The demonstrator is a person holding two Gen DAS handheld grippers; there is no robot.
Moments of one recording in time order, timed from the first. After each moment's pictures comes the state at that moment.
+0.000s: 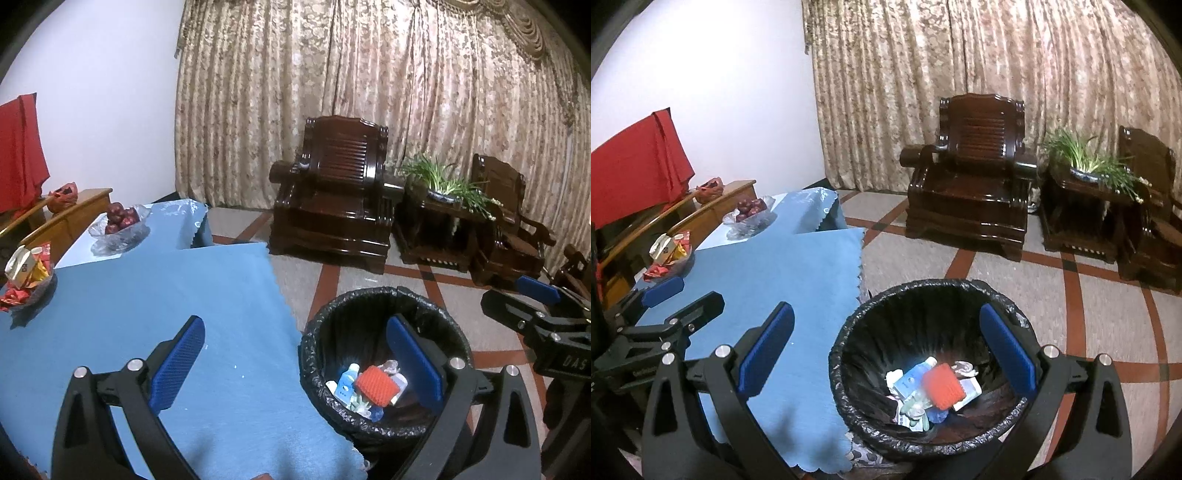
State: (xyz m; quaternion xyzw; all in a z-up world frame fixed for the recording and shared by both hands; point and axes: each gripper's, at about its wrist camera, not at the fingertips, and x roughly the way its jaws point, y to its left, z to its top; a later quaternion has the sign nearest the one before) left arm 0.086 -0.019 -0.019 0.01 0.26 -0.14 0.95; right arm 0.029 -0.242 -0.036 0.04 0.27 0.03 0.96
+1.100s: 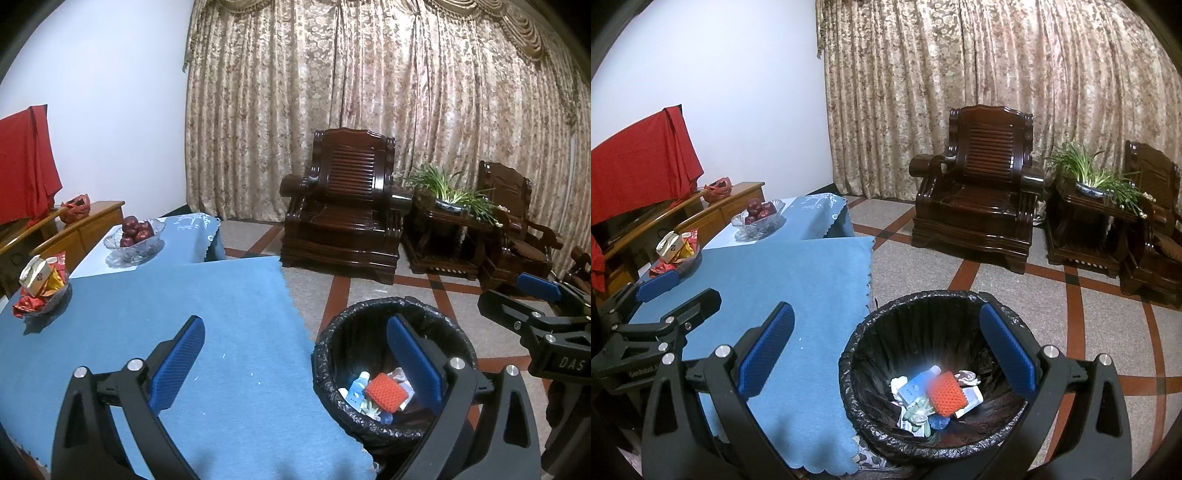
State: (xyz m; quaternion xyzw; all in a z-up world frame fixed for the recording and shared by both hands) left arm 0.072 -0.007 -0.007 0.01 0.24 -0.12 0.96; right arm 0.021 -0.227 -0.024 0.02 0.26 0.04 0.97
